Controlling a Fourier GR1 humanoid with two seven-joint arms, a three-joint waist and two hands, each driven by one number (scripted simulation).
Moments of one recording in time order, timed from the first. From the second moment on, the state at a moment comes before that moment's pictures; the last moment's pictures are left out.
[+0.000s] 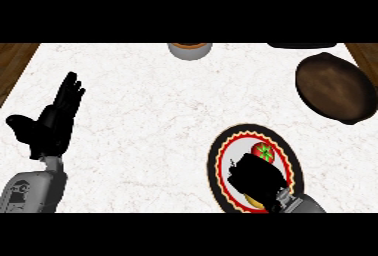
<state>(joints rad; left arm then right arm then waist) -0.22 0.22 0.08 -1.48 0.04 0.09 0.08 -0.17 -0.30 0.56 -1.58 1.43 0.54 -0.32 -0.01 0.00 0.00</state>
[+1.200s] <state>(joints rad) -0.22 0.21 0.09 -1.48 0.03 0.07 0.09 -0.12 -0.07 -0.19 -2.00 0.88 0.41 -0.02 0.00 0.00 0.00</state>
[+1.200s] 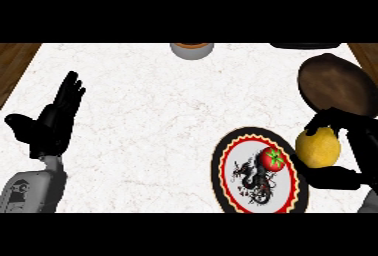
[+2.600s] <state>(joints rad) -0.30 0.17 0.05 -1.46 0.01 0.06 0.09 -0.73 -0.57 -0.61 -0.54 0.87 -0.17 -0.50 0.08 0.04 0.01</state>
